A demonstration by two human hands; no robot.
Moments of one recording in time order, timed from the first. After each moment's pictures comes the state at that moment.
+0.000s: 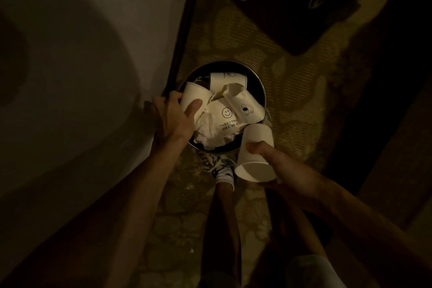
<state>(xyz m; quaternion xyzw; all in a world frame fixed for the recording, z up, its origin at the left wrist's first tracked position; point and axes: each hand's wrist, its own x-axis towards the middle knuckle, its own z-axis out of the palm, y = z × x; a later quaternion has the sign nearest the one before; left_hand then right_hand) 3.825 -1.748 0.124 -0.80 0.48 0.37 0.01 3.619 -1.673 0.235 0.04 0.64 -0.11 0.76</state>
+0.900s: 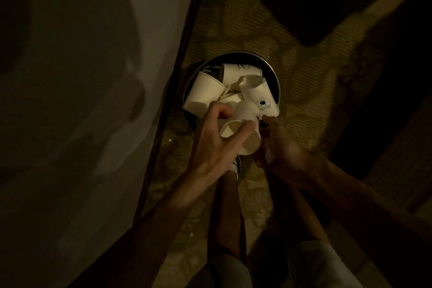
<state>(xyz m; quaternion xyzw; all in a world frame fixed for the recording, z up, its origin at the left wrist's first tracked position) 3.783 -1.719 0.219 -0.68 0.39 0.62 -0.10 3.651 -1.712 0.204 0.15 0.67 -0.12 0.72</state>
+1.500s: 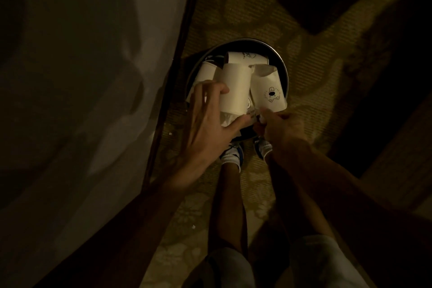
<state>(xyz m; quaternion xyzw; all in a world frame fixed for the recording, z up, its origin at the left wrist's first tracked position) 3.810 -1.730 0.194 -0.64 0.61 0.46 -0.06 3.669 -1.711 0.170 0.11 0.82 -0.17 0.53</state>
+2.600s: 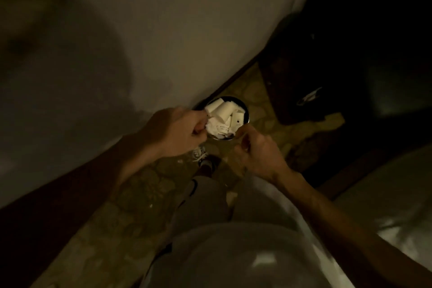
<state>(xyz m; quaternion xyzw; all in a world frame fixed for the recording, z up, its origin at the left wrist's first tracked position) 3.742 -1.668 0.609 -0.68 0.66 0.29 0.09 3.529 -1.694 0.544 -0.73 0.46 -0.02 0.51</state>
